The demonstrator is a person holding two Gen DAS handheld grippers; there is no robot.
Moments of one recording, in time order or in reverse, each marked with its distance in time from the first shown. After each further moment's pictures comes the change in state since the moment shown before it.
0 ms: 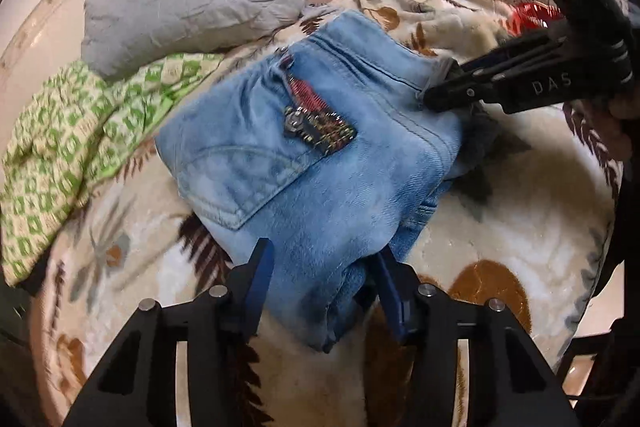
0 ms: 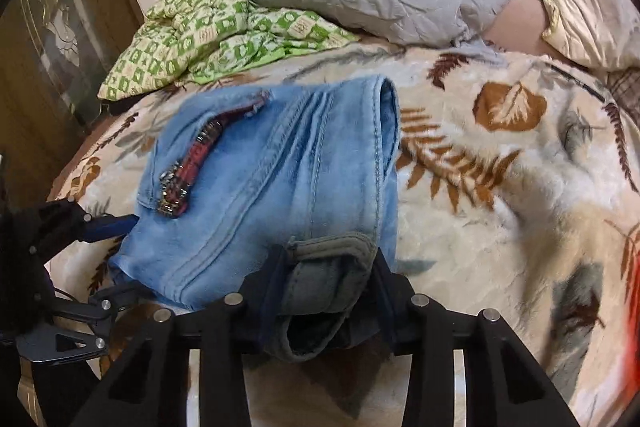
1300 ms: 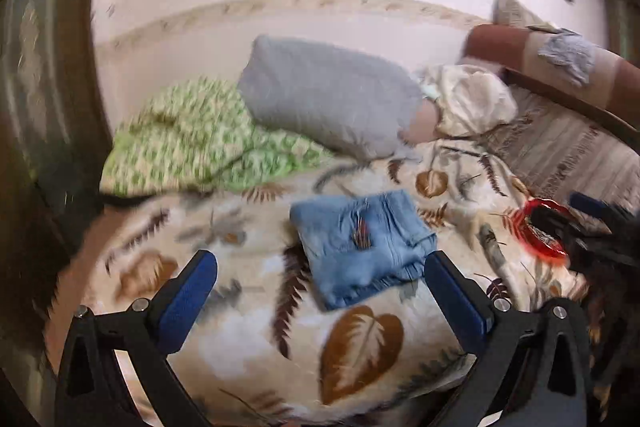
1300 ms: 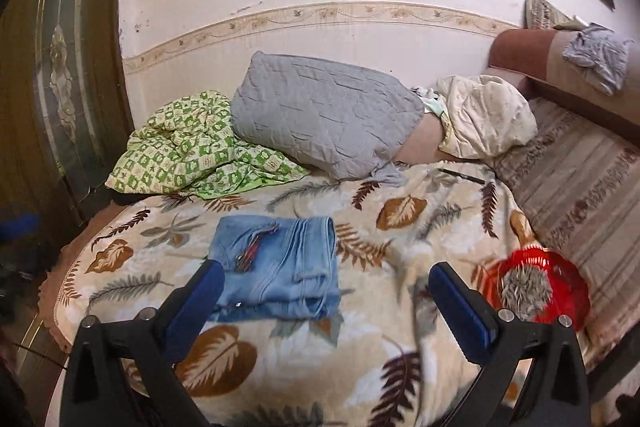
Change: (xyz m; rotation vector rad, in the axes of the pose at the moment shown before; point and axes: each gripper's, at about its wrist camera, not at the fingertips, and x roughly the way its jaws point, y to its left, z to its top) left arm -0.230 -0.007 -0.001 -0.517 -0.295 0.221; right arm -0.253 0.070 -0.040 0.046 -0.396 -0.242
